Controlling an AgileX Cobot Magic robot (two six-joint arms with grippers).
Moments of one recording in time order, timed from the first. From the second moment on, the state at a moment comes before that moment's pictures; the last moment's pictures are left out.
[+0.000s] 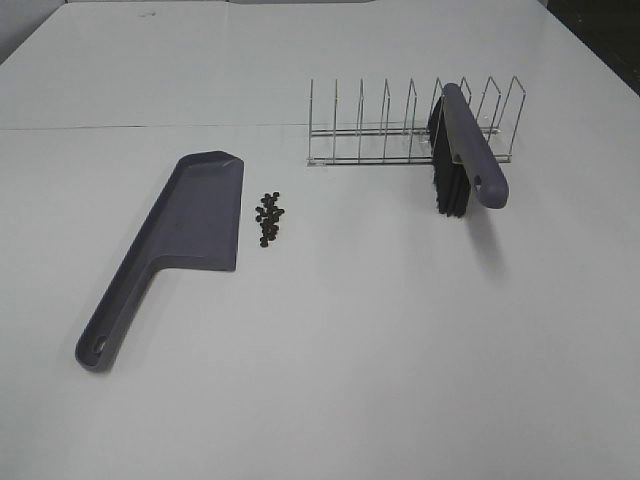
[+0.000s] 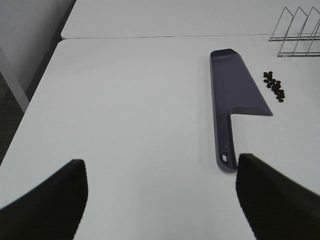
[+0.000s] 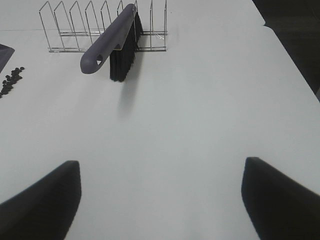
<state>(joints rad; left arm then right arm) -0.04 0.00 -0.50 0.02 1.05 -0.06 -0.05 0.00 -0.50 0.05 1.06 -0.04</state>
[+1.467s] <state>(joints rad) -0.04 0.00 -0.50 0.02 1.05 -0.06 -0.05 0.00 -0.50 0.05 1.06 -0.04</state>
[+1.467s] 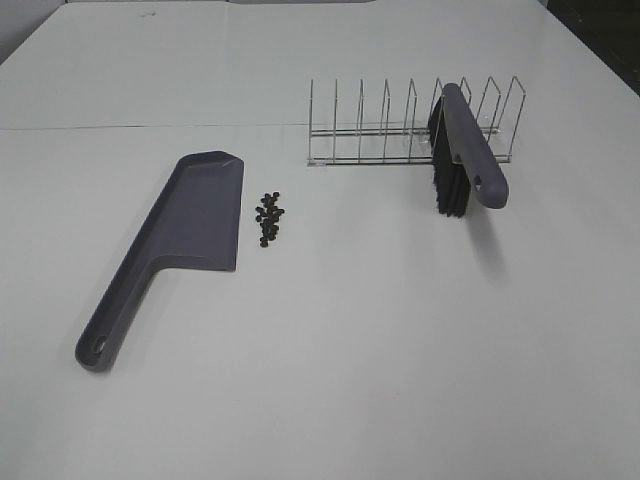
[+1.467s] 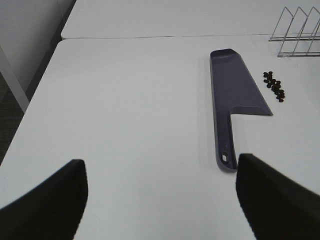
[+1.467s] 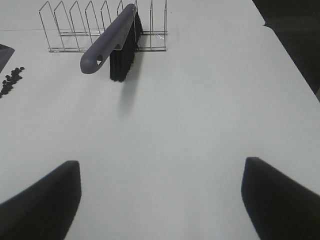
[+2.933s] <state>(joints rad) -0.04 0.00 -0.50 0.02 1.05 -0.06 -0.05 0.00 -0.50 0.05 1.06 -0.04</state>
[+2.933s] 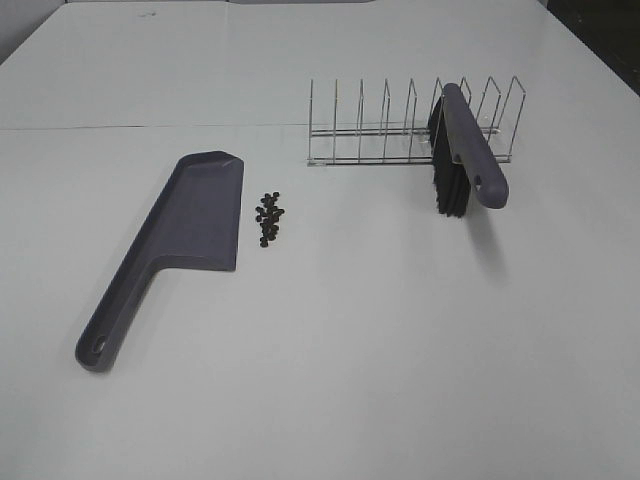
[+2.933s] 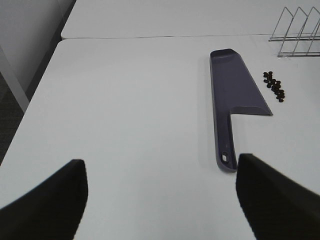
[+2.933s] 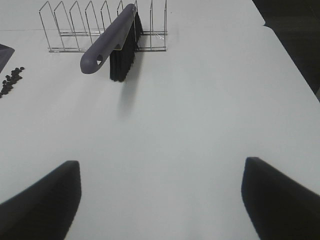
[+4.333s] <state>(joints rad) -0.04 0.00 -0.50 0.02 1.05 -0.06 -0.05 0.00 -0.50 0.05 1.06 -0.04</state>
